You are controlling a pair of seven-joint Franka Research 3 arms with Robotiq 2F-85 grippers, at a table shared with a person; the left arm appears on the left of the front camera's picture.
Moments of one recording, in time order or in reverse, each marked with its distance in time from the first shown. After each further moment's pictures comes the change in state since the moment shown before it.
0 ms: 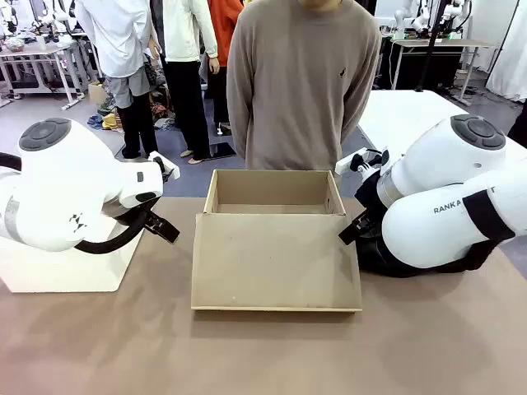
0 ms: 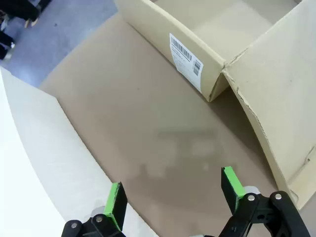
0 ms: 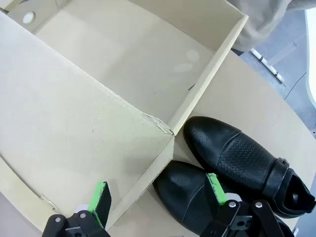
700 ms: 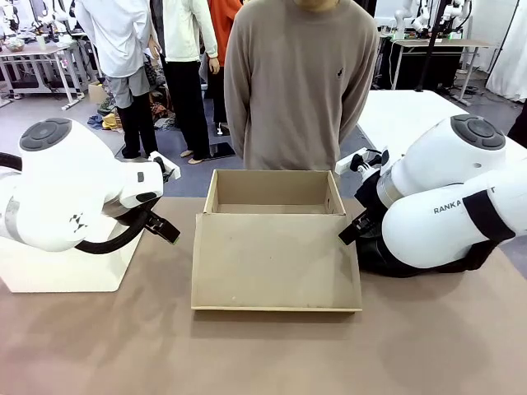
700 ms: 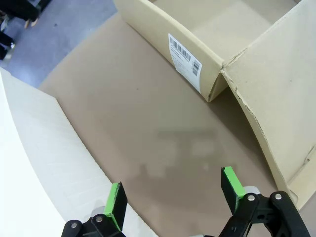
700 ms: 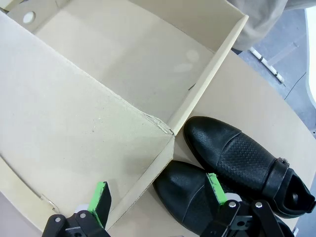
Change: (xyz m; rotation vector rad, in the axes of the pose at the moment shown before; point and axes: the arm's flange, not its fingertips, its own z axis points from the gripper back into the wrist) left arm 0.000 -0.001 0.000 0.000 0.000 -0.002; right arm 0.000 0.000 0.000 0.000 0.000 0.001
